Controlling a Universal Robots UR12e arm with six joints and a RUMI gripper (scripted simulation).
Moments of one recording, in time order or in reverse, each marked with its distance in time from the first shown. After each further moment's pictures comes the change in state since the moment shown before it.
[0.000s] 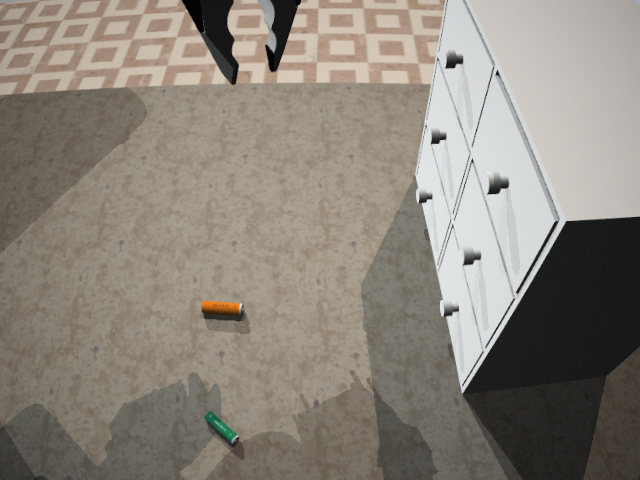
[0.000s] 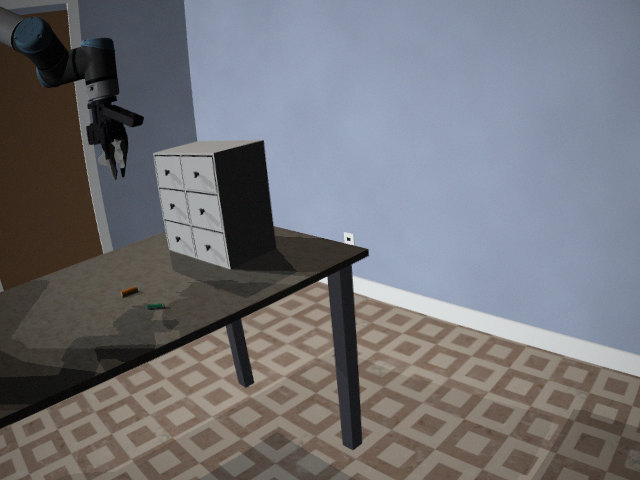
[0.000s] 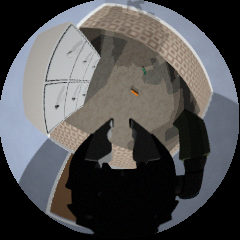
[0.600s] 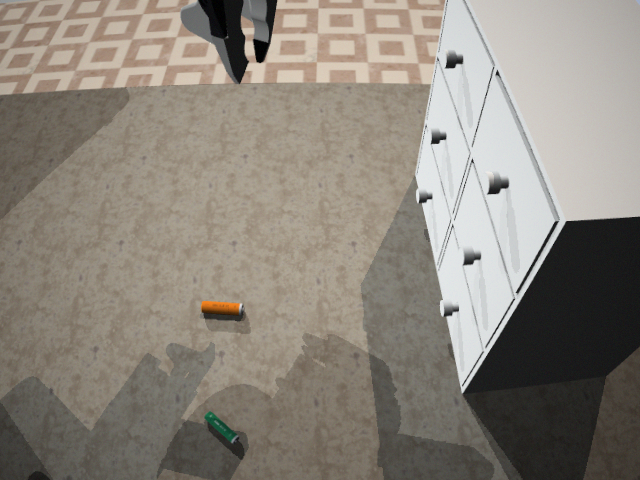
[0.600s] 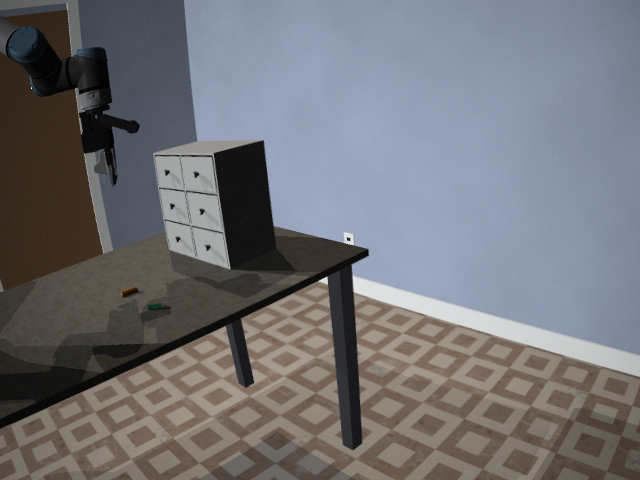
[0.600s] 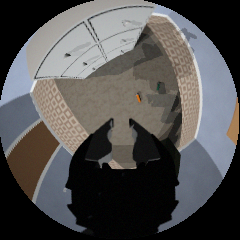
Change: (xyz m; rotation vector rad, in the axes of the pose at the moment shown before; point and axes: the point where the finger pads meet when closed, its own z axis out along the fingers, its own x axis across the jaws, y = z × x) arm -0.009 0.033 0.019 0.003 -0.002 -0.602
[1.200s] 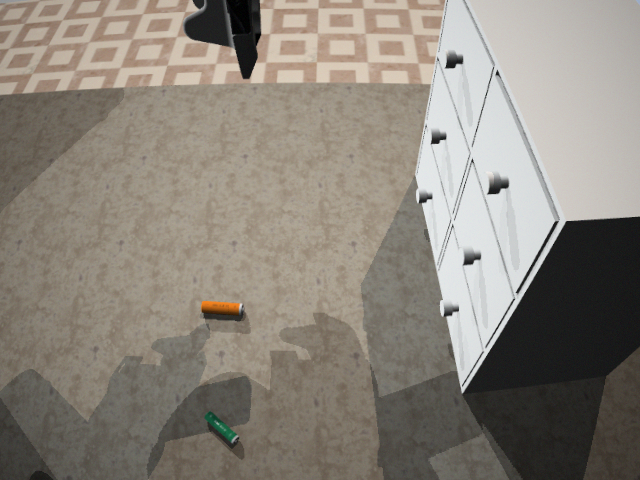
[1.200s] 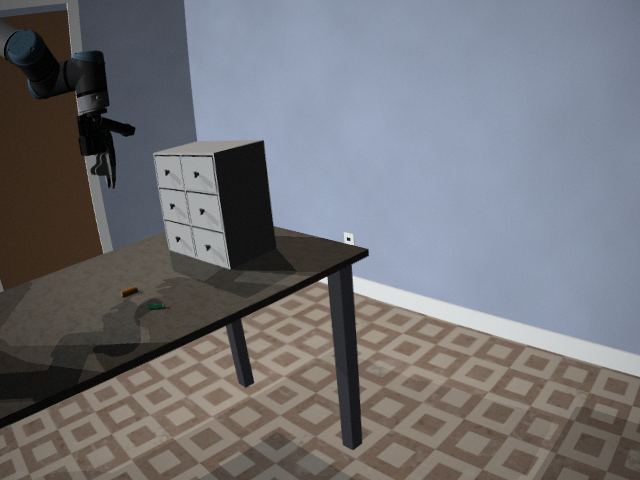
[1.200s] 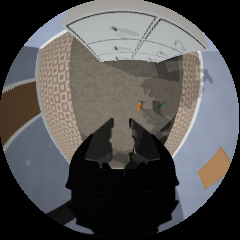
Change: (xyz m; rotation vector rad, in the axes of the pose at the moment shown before) arm -0.016 0.012 0.007 -0.003 -0.017 -0.492
